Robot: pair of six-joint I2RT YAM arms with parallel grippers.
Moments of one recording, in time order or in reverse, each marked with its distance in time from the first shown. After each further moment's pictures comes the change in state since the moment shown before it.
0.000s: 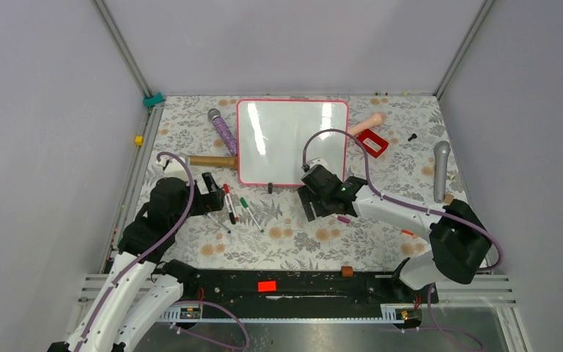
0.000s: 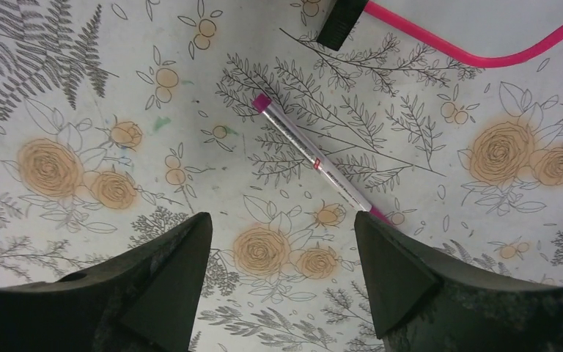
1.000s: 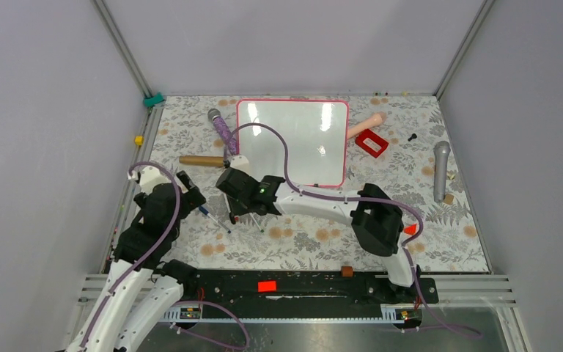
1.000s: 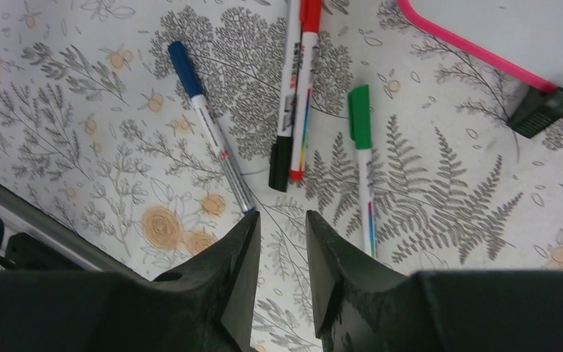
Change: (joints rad) left arm 0.008 -0.043 0.000 -0.090 -0.349 -0.169; right arm 0.312 0.549 0.701 0.029 0.033 0.267
